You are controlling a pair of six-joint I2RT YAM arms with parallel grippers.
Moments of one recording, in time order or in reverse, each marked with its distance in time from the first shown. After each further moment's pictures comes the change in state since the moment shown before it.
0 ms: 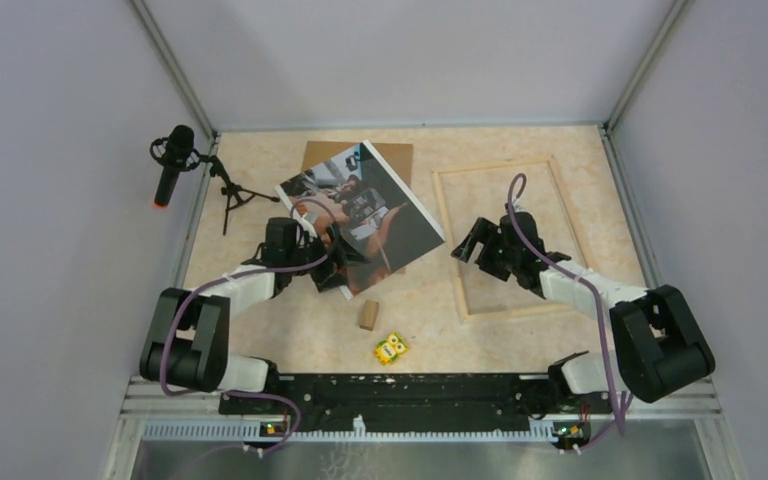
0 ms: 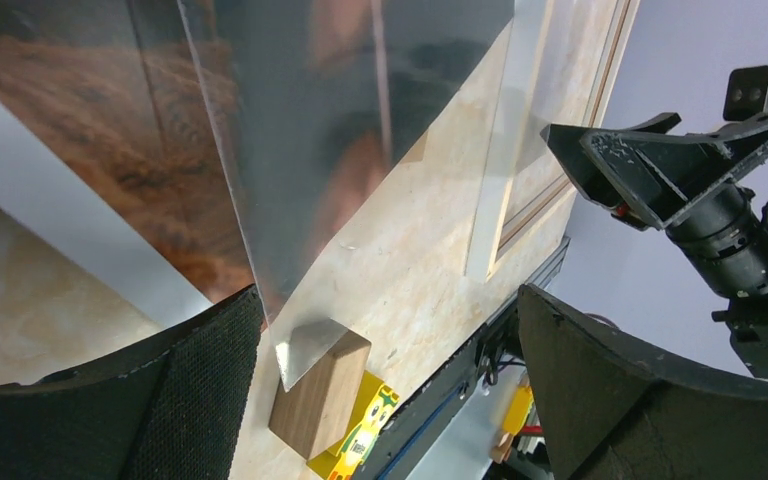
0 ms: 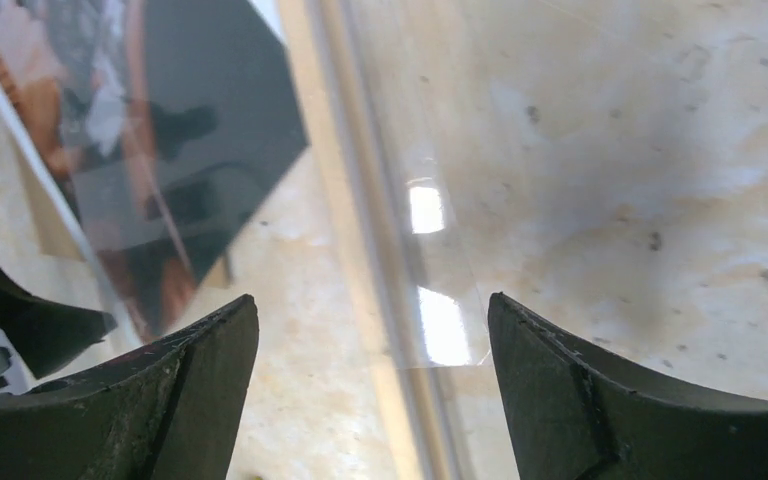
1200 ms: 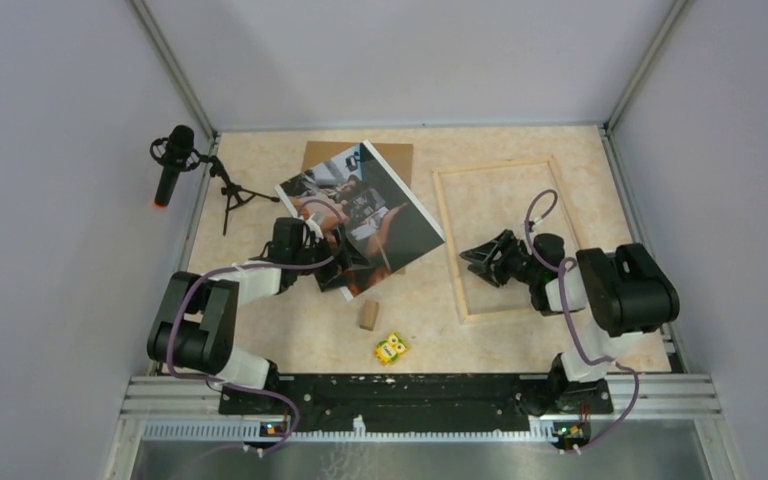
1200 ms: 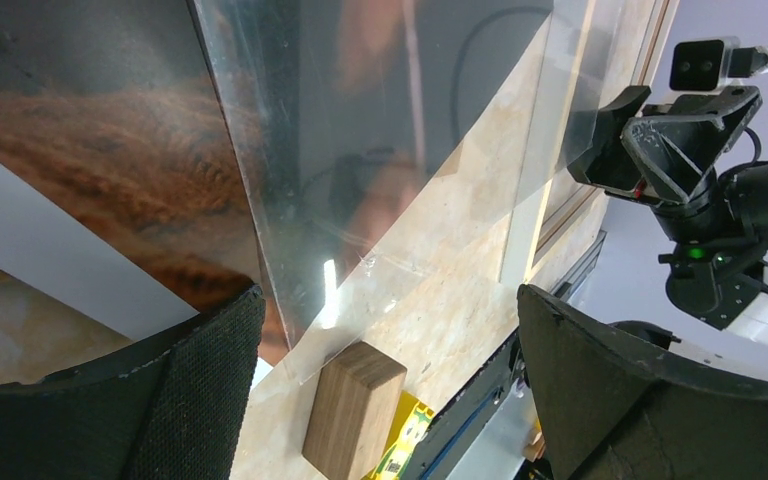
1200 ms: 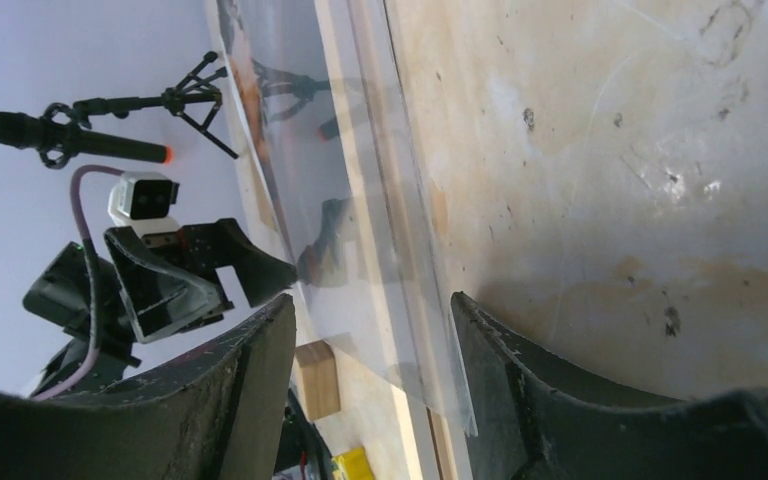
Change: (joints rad) left arm -0.033 0.105 0.014 0.051 -0.024 0.062; right arm -0.282 0.306 -0.282 0.819 -0.514 0.280
